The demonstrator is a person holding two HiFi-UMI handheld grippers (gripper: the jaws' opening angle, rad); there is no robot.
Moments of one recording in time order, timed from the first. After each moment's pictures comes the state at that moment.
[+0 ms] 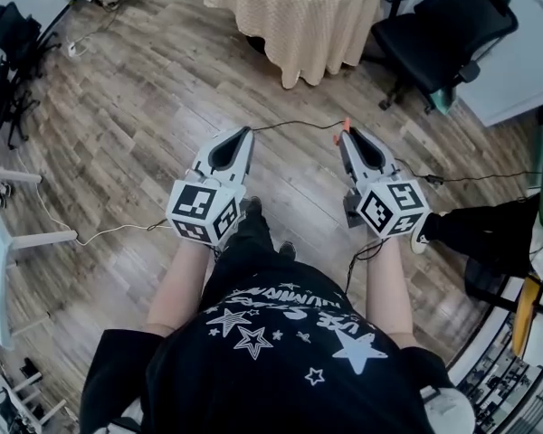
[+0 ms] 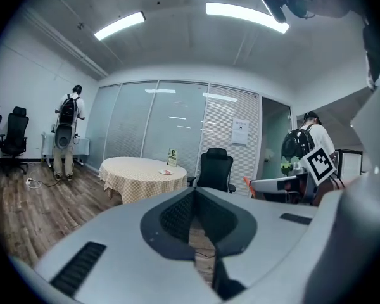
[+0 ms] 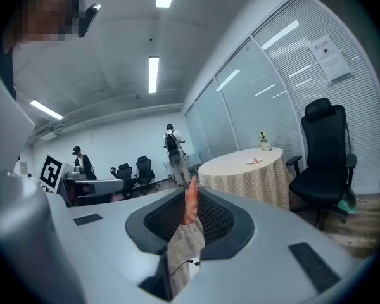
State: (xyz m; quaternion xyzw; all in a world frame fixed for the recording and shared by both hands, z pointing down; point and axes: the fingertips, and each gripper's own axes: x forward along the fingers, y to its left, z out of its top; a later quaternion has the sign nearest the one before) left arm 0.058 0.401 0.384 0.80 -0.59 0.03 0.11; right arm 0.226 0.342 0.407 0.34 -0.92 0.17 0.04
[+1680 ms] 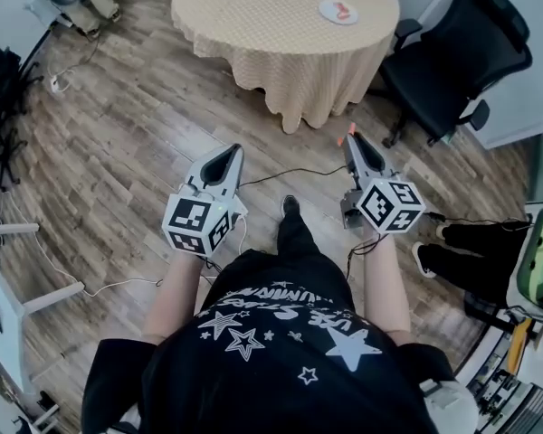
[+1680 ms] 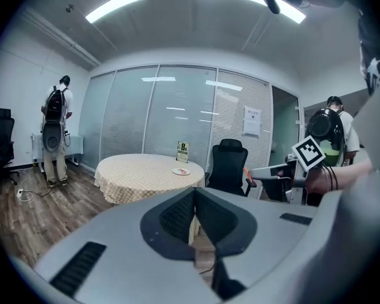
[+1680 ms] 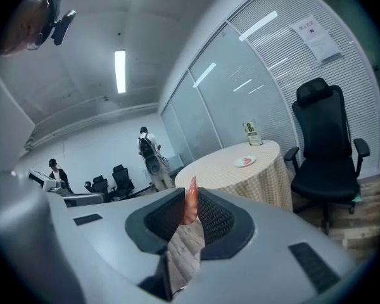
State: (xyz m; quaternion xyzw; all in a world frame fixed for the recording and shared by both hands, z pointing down) left arm -0.077 0.162 0.404 0.80 -0.58 0.07 0.12; right arm 0.128 0.078 0.427 0.42 -0.88 0.23 0.02
